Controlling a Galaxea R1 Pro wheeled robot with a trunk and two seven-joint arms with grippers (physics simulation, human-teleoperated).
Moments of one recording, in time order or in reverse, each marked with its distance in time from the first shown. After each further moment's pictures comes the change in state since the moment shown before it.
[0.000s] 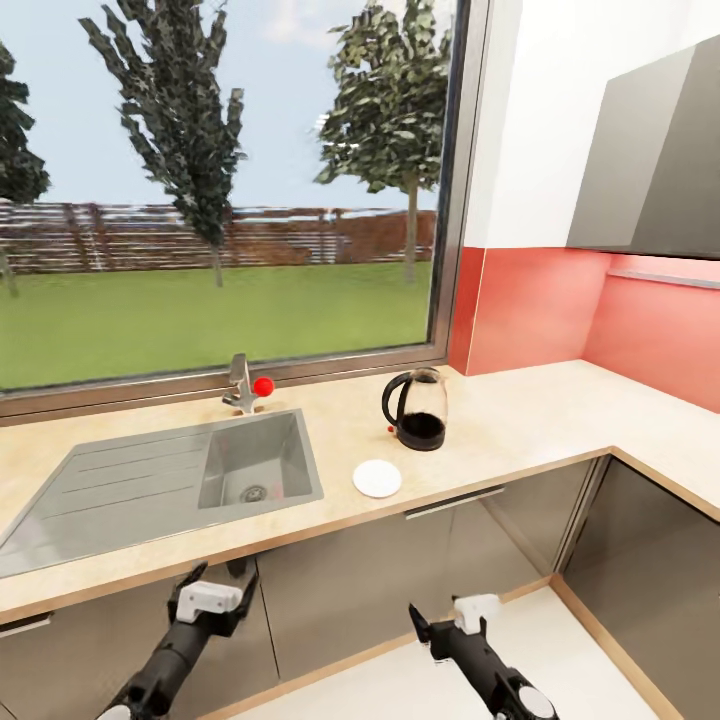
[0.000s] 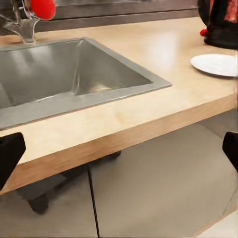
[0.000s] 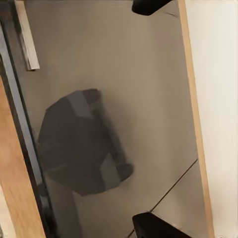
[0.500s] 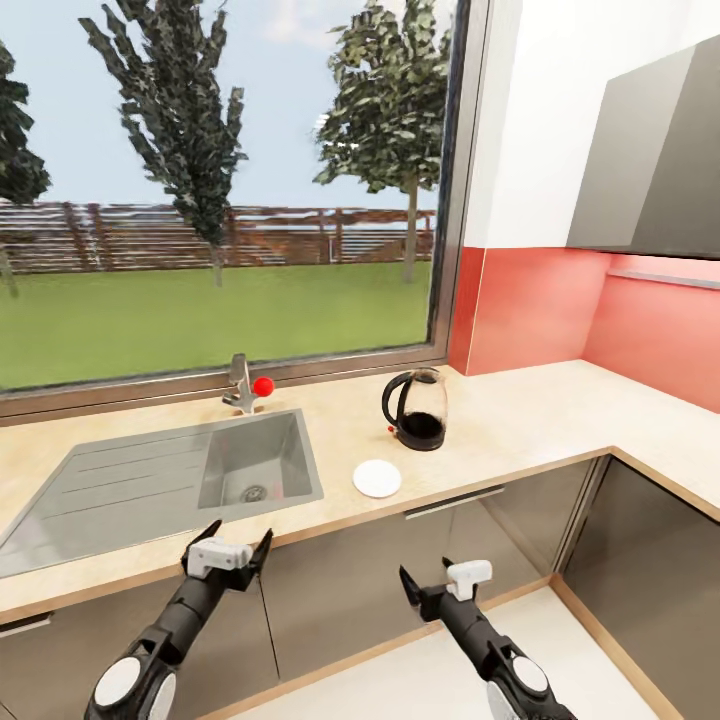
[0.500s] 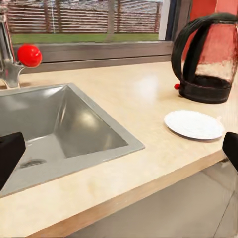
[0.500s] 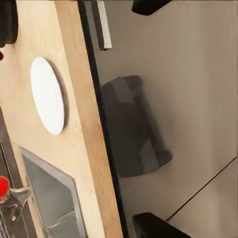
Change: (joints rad) left arm -0.038 -0.005 -0.061 -0.192 0.068 0.121 0.002; right arm 0.000 0.001 0.001 -0.175 0.000 0.001 -0.001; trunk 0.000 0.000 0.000
